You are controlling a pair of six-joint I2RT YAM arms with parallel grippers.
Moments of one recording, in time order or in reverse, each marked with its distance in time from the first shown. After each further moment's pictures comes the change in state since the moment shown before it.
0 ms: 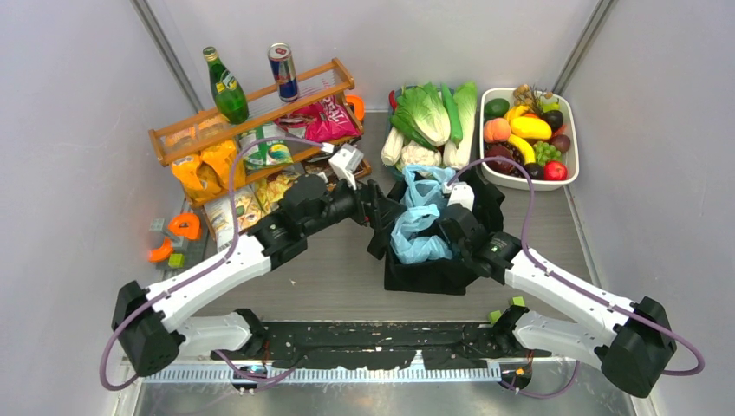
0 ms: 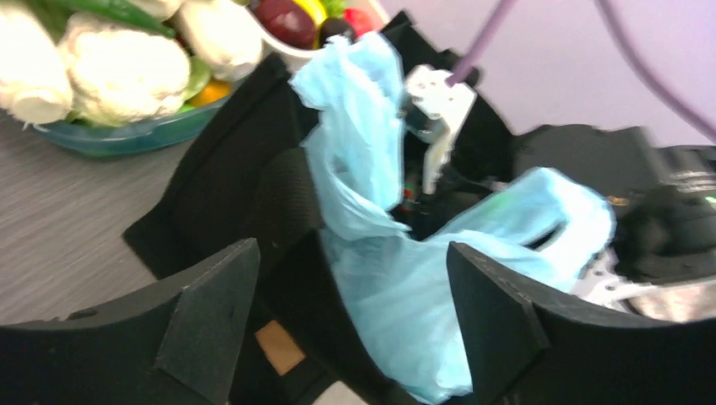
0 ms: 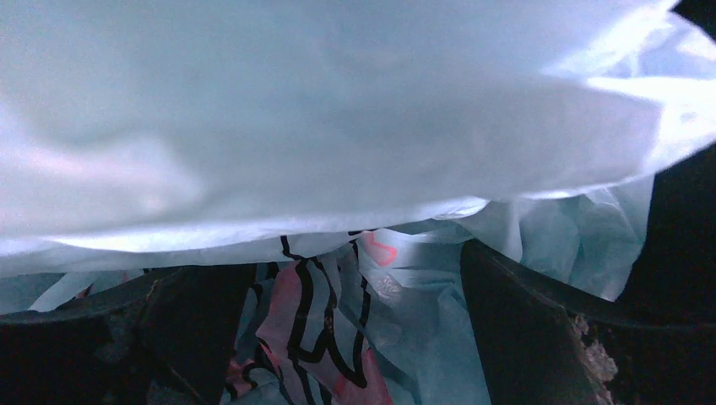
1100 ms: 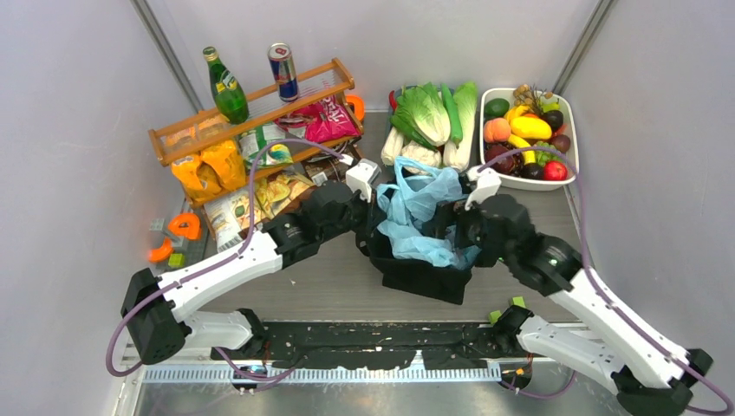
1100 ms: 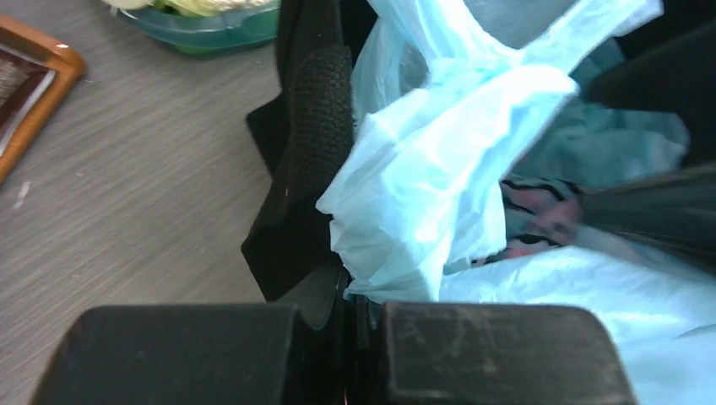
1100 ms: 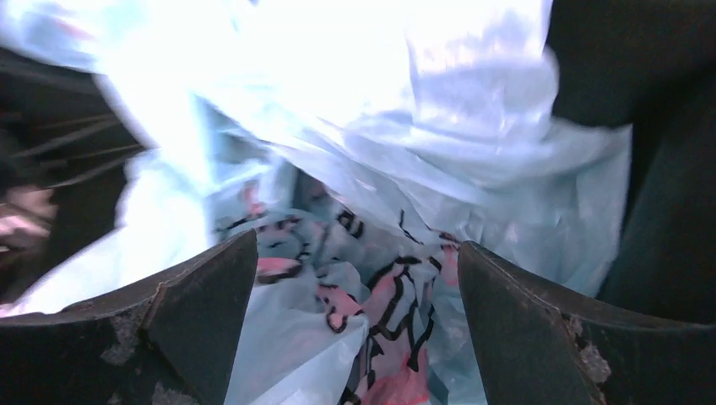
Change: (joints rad) left arm -0.067 0.042 0.018 -0.216 -0.177 0.119; right arm 0.000 -0.200 0.188 -0.146 -0.211 -0.058
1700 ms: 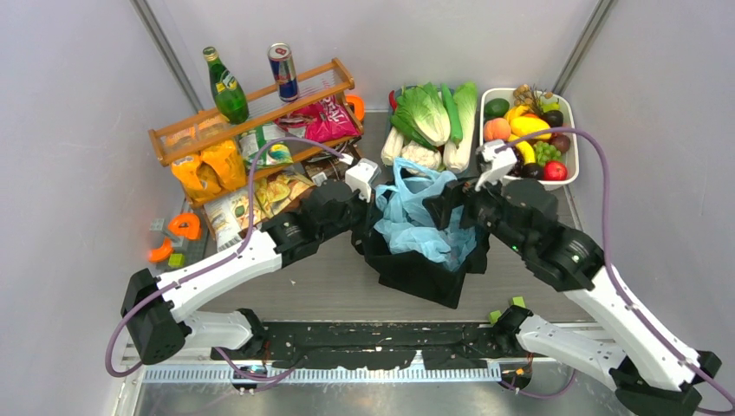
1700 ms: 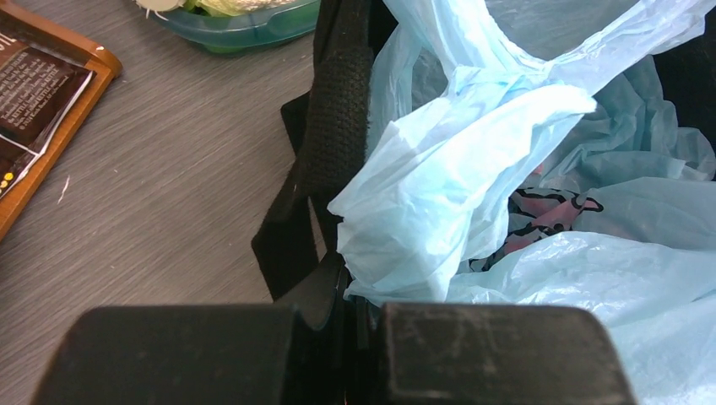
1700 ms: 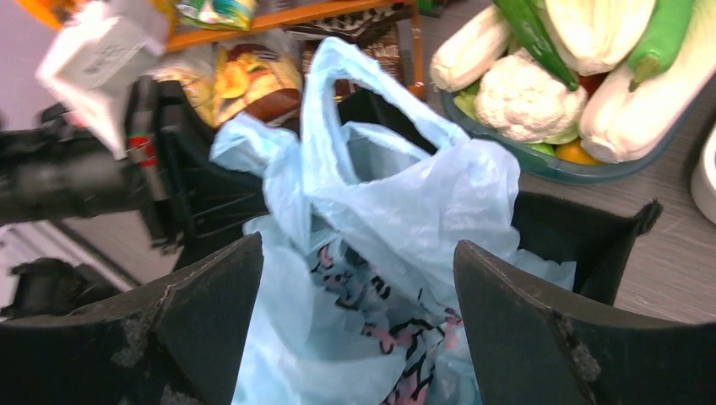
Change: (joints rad) left arm 0.000 0.000 0.031 -0.064 -0.061 0.055; right arm 0.000 -0.019 0.259 0.016 -0.079 -0.096
